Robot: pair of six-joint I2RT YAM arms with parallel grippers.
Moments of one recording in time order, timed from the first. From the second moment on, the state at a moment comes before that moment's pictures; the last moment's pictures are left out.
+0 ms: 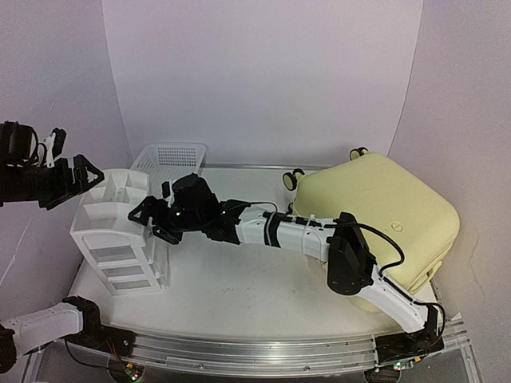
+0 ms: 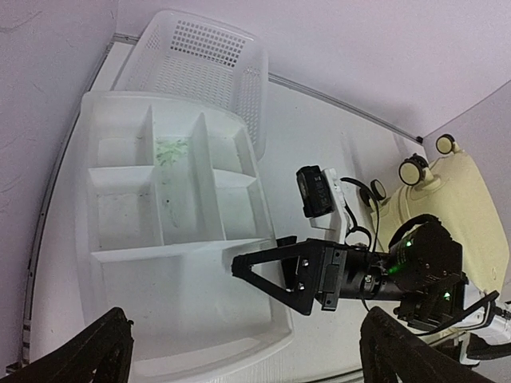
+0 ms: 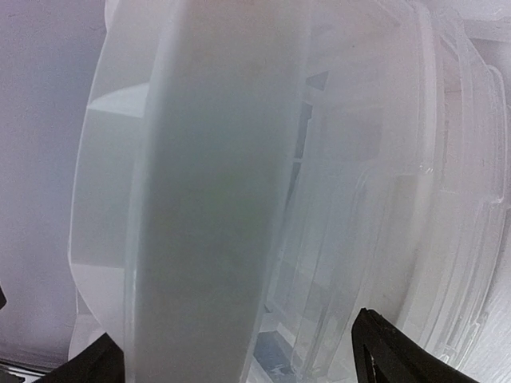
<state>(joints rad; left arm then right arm) -0.19 0.83 1.45 -1.25 0.14 -0.41 1.14 2.61 2.40 -0.09 -0.29 1.14</state>
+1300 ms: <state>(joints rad) -0.62 1.22 1.46 -0.89 0.48 -0.41 0.31 1.42 1.64 -1.36 0.48 0.29</state>
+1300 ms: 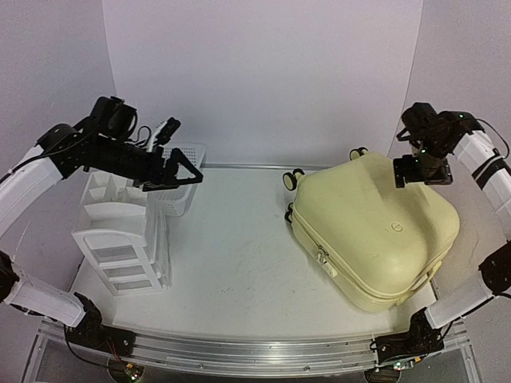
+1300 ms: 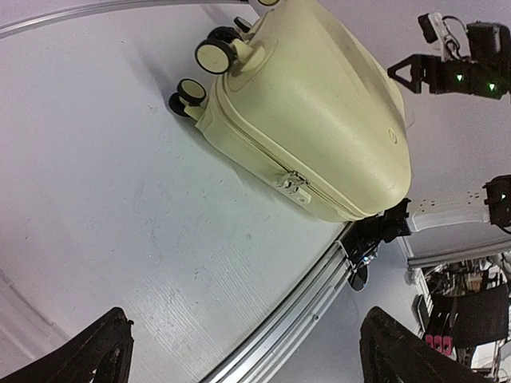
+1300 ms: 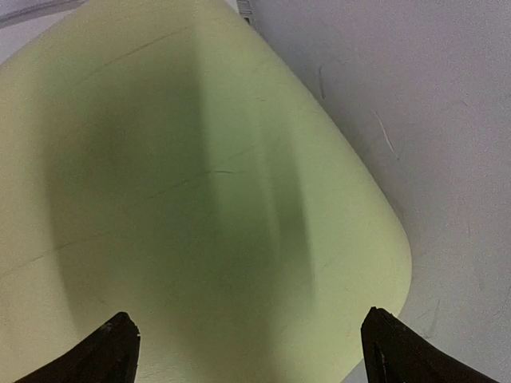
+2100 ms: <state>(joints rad) -1.01 1.50 1.47 -0.81 0.26 -0.47 -0.08 2.12 2.30 -1.21 -0.20 0.36</state>
